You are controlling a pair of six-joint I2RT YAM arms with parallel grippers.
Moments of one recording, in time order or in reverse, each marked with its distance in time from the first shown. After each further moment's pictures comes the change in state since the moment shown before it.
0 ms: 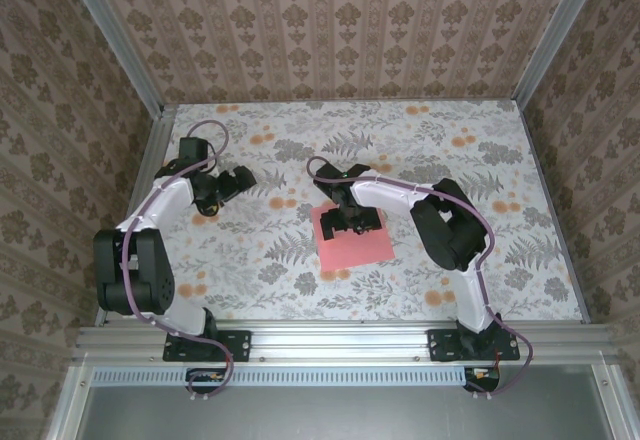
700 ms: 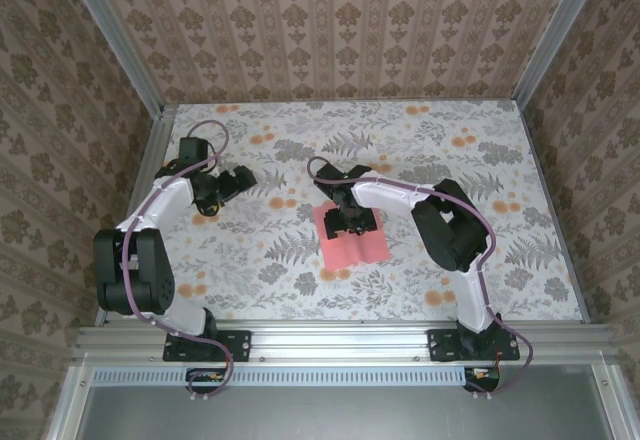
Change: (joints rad) left arm -0.002 0.000 0.000 0.002 0.010 0.000; right arm 0.000 -0.016 -0.025 0.032 -0.005 0.006
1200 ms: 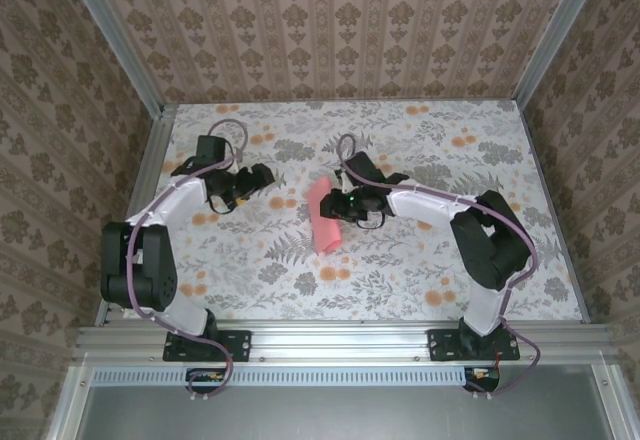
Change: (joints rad) left arm -0.117 0.039 -0.003 0.122 0.130 -0.053; right arm -0.109 -0.266 -0.331 0.644 -0.434 0.164
